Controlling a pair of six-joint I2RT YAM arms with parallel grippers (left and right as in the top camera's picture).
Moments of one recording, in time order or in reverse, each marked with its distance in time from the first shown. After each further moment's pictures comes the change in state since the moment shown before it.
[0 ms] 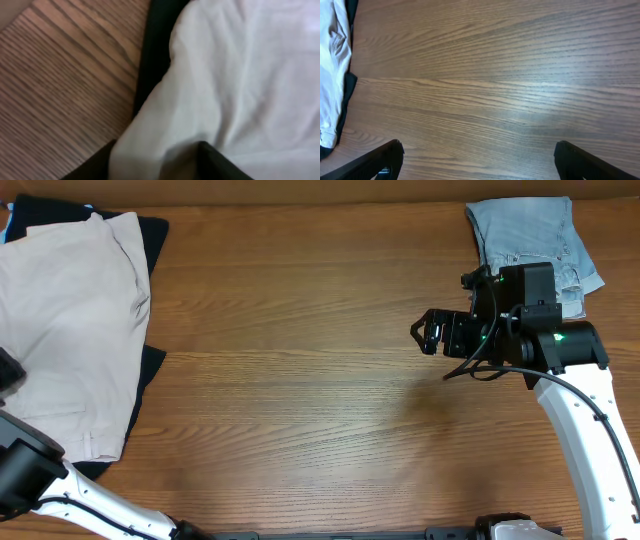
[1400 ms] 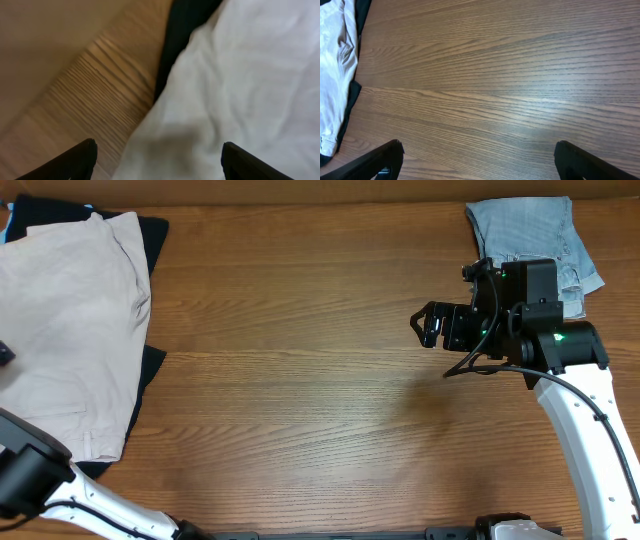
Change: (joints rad) left arm -0.030 -0.074 0.047 -0.050 -0.106 0.002; right arm 0.000 0.000 0.000 0.063 -0.001 0.000
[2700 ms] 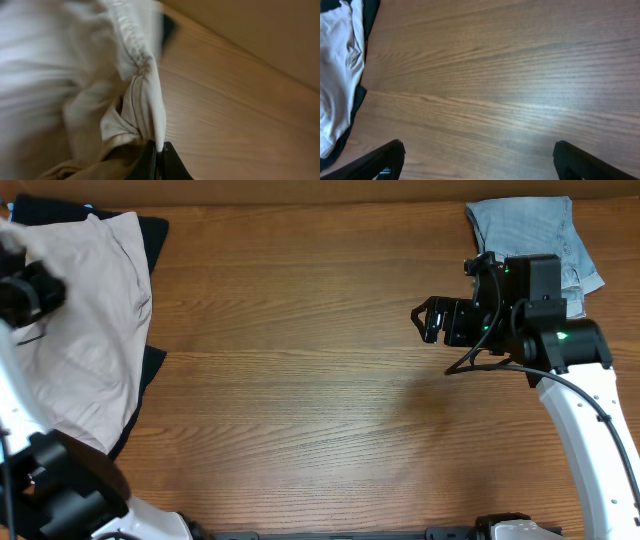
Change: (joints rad) left arm -0.332 -0.381 0.000 -0.332 0.366 -0.171; right arm 0.000 0.000 0.039 -0.011 -0.004 0.002
